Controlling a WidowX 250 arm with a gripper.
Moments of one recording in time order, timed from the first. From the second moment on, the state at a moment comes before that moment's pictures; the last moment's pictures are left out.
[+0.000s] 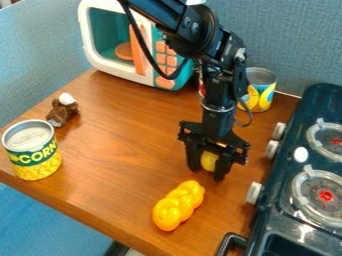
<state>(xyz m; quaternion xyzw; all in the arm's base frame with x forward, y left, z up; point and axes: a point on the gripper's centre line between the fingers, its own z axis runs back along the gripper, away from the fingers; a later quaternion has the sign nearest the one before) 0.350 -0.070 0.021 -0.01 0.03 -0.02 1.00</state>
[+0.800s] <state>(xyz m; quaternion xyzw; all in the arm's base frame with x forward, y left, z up) 0.349 -0.068 0.020 0.00 0.04 -0.02 1.00</state>
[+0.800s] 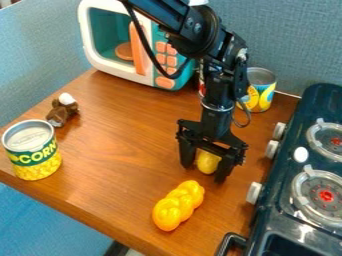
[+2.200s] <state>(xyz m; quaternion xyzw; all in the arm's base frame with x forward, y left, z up) 0.291 0.060 0.133 0.09 0.08 -0.05 0.99</state>
